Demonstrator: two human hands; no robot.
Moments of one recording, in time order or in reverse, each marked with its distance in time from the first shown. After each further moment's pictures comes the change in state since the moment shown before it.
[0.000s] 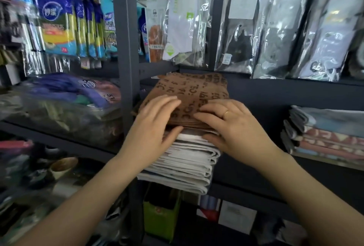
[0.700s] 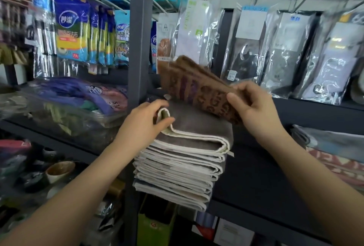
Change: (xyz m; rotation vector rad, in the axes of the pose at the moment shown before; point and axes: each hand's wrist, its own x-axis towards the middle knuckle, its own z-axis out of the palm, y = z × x) left_hand 0.028 -0.025 -0.014 -0.117 -0.059 -0.425; right_hand 0.041 0.043 -0.010 0.759 0.282 0.621
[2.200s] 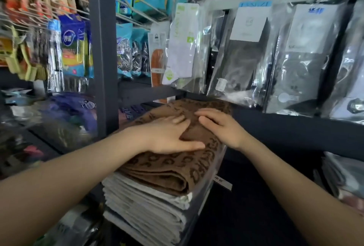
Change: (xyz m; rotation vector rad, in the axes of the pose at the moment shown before) left_hand 0.083 0.072 0.051 0.496 -0.804 -0.052; right_hand 0.065 0.111 0.031 -0.042 -0.553 -0.089
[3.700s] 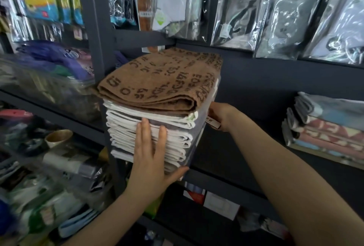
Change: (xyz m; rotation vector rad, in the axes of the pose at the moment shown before) left_hand -0.075 0.015 0.217 -0.183 0.932 0.000; right_hand -0.061 0.025 0.066 0.674 0.139 1.174
